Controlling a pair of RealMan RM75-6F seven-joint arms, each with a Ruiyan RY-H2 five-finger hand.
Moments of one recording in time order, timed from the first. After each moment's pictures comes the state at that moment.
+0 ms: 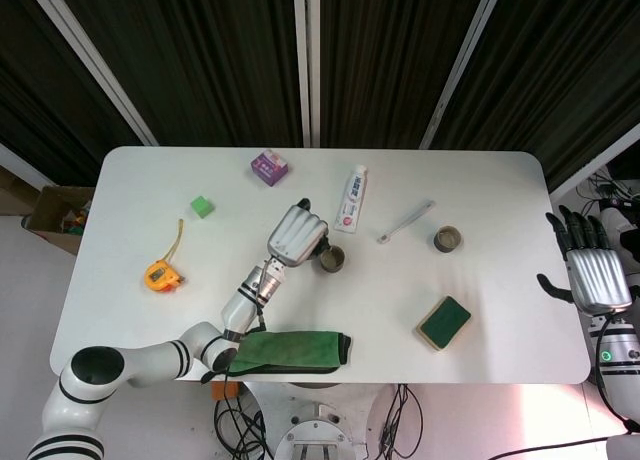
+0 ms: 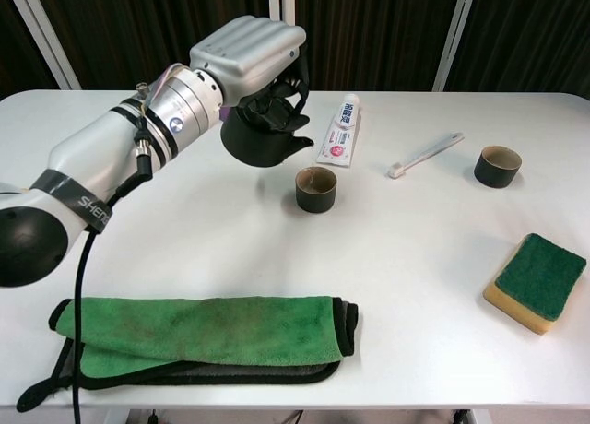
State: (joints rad) left arm -0.97 -1.95 -0.26 -1.02 1.35 1.11 0.32; right arm 0.27 -1.10 0.13 -1.51 -1.38 1.29 -0.04
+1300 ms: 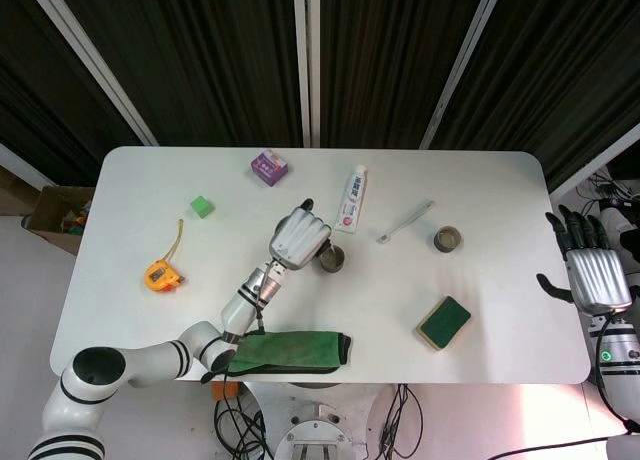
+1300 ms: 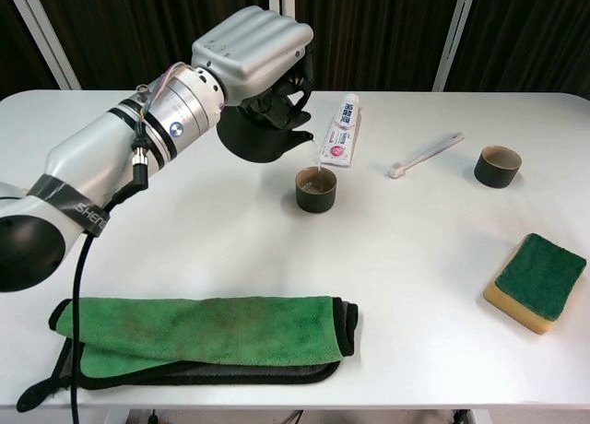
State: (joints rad) left arm -0.97 -1.95 -0.24 -1.00 1.41 1.14 0.37; right arm 0.26 -1.10 0.13 -1.52 -1.38 1.30 -0.04
